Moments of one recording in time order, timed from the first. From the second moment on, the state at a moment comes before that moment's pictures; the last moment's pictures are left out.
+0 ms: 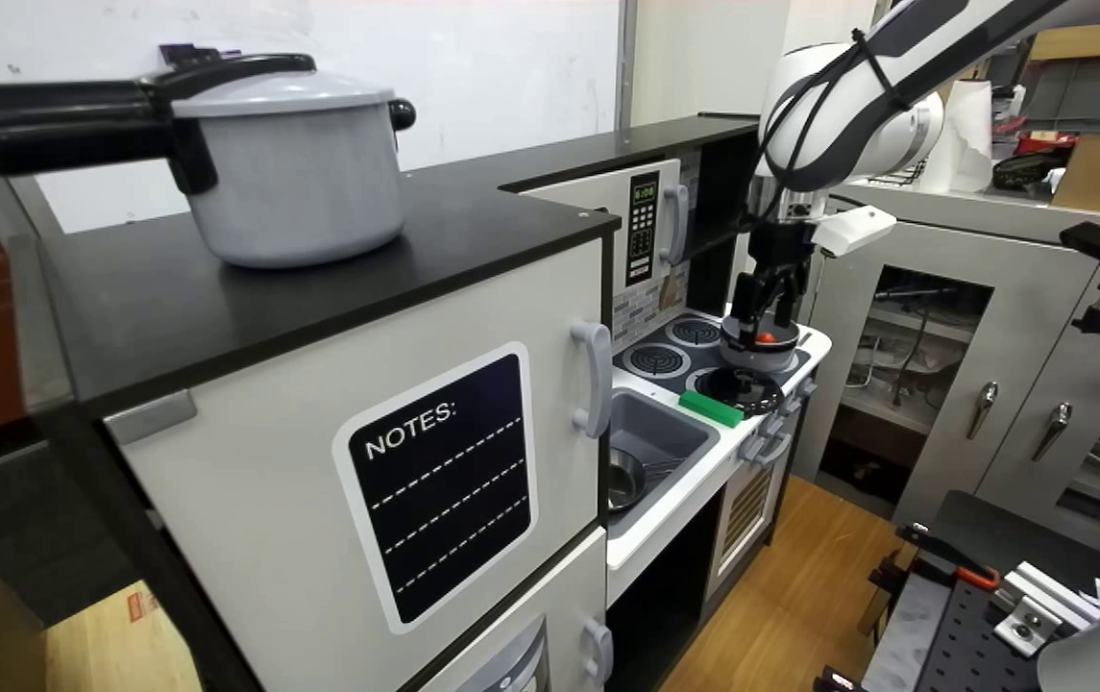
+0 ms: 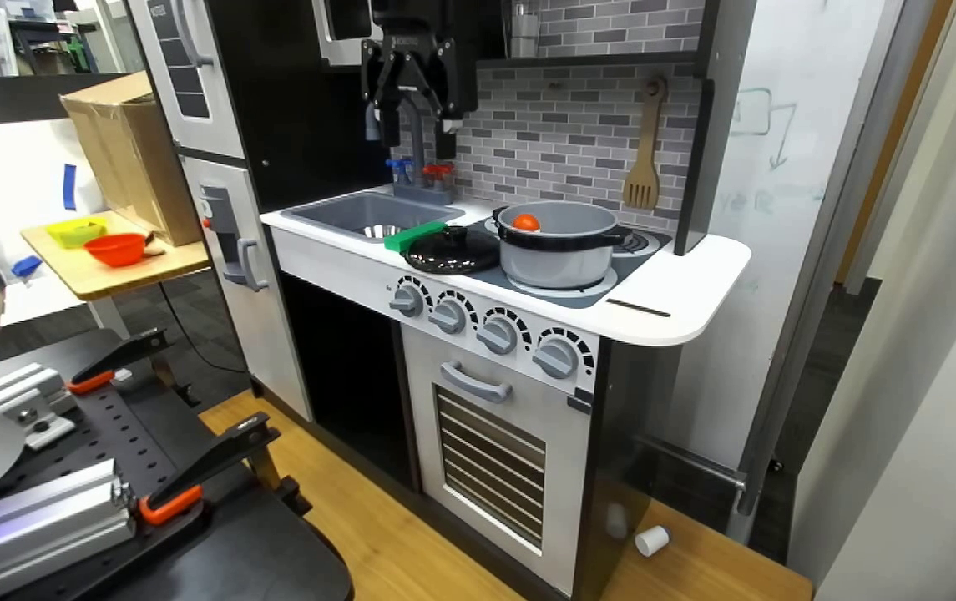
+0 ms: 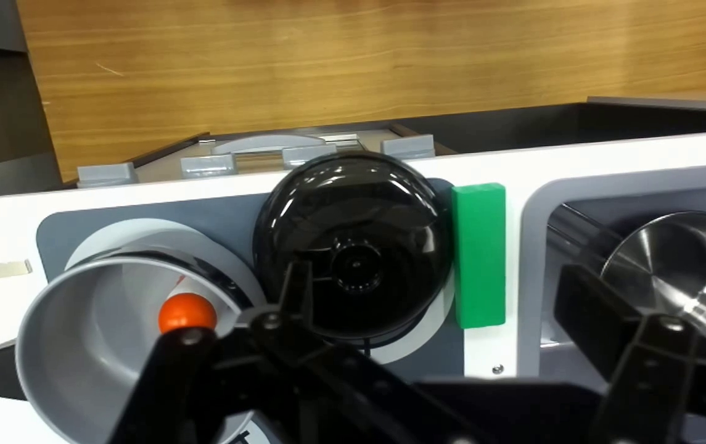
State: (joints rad) arm -0.11 -0.13 -0.16 -2.45 0.00 2.27 -0.22
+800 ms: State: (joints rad) arm -0.05 -0.10 -0.12 -2.47 0.00 2.28 -0.40
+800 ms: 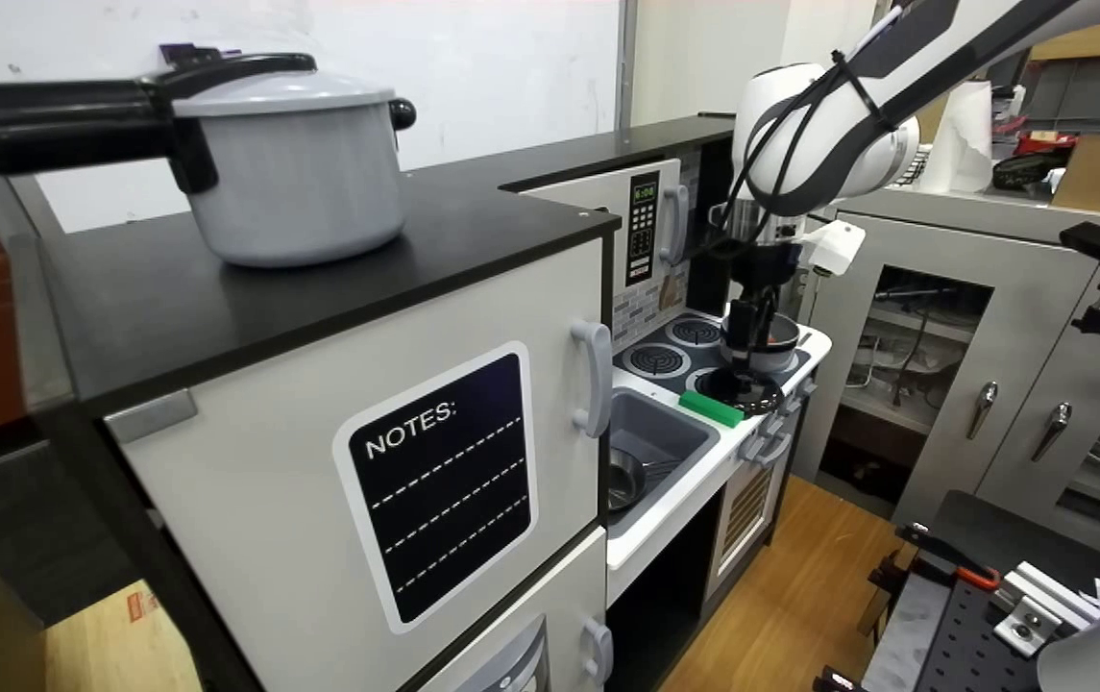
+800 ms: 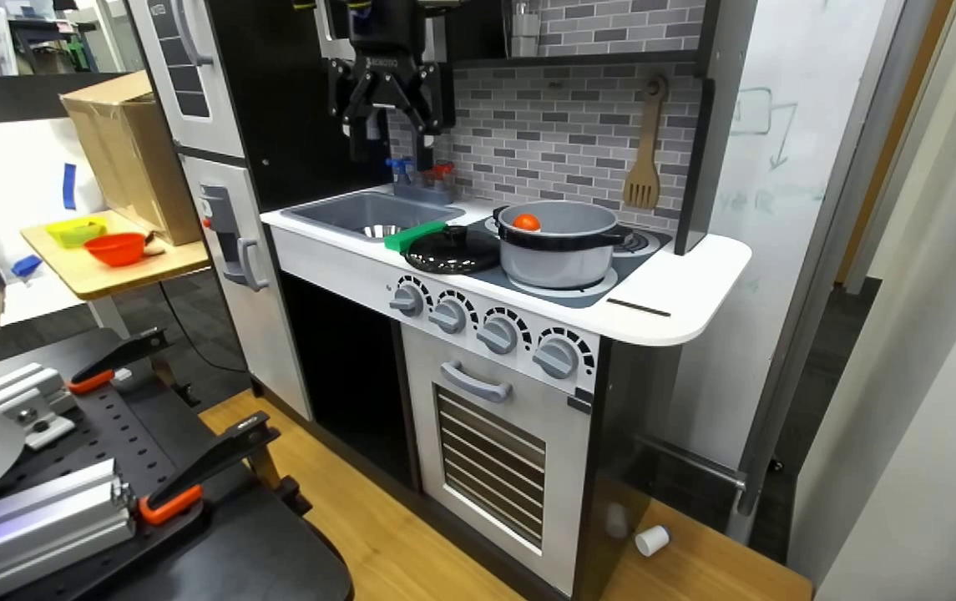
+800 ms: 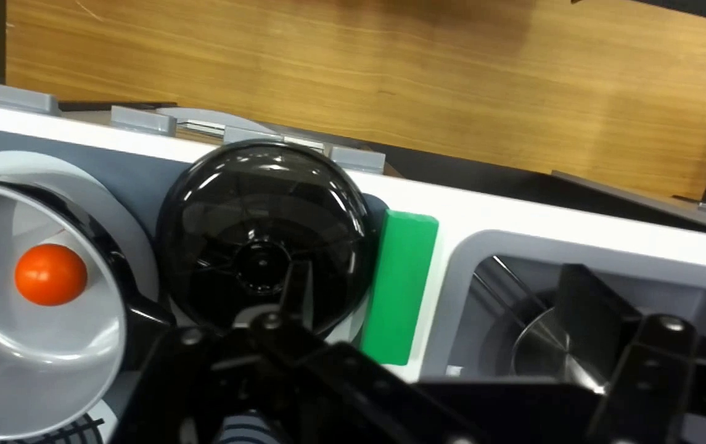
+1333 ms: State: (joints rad) arm -0.05 0.06 -0.12 -2.38 -0.04 2.34 -0.56
